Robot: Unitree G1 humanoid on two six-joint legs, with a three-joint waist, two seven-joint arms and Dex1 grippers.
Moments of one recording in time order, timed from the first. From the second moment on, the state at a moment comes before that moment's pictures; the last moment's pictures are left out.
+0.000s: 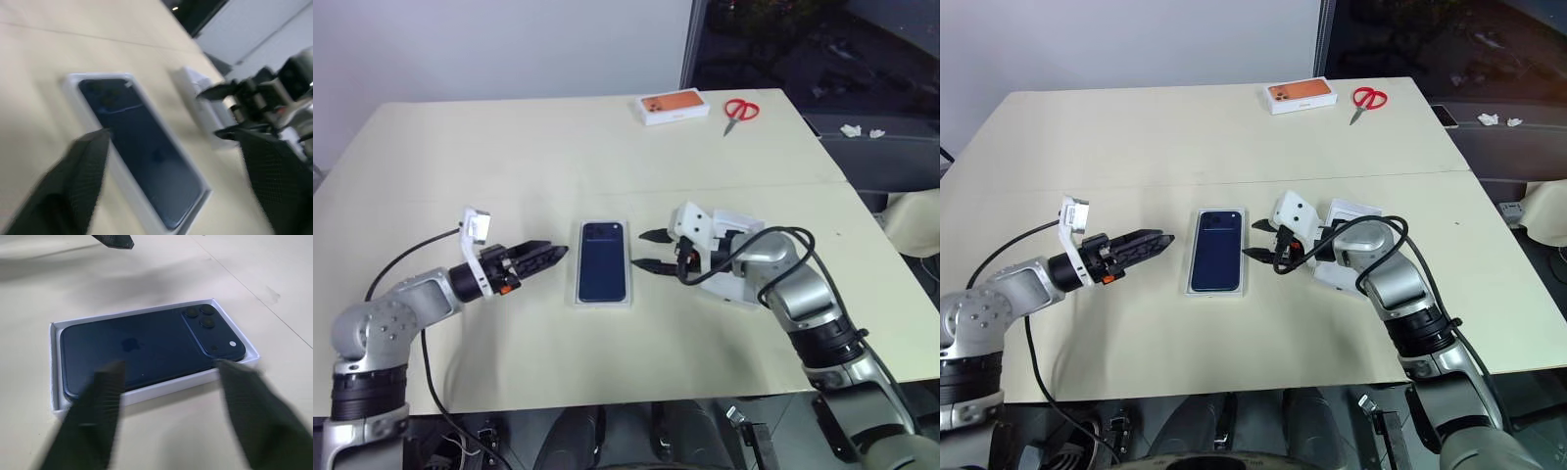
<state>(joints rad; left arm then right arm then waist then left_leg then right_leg) -0.29 0.61 0.30 -0.12 -1.01 1.01 -0.70 -0.56 -0.48 0.23 -0.05 0.20 0.43 0.96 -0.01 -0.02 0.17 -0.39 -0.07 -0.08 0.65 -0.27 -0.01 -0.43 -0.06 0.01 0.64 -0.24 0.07</state>
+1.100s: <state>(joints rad) -0.35 0.59 0.07 0.06 -0.64 0.89 -0.76 -0.56 -0.39 0.38 0.14 -0.09 0.24 0.79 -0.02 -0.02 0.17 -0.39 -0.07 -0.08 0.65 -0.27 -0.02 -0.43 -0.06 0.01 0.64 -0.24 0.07</state>
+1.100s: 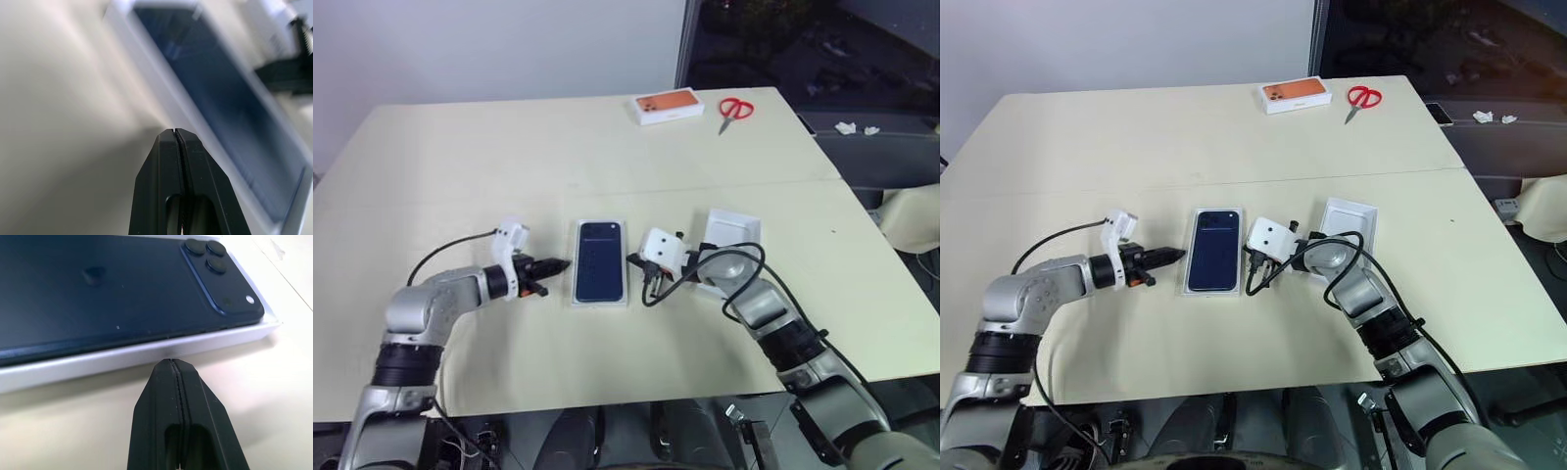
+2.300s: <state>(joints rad) -0.35 0.39 -0.07 -0.10 -0.59 0.99 -0.71 -0.35 -0.63 0.25 -0.14 -0.03 0.37 0.95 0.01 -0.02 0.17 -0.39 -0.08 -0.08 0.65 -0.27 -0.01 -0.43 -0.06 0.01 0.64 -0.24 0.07</state>
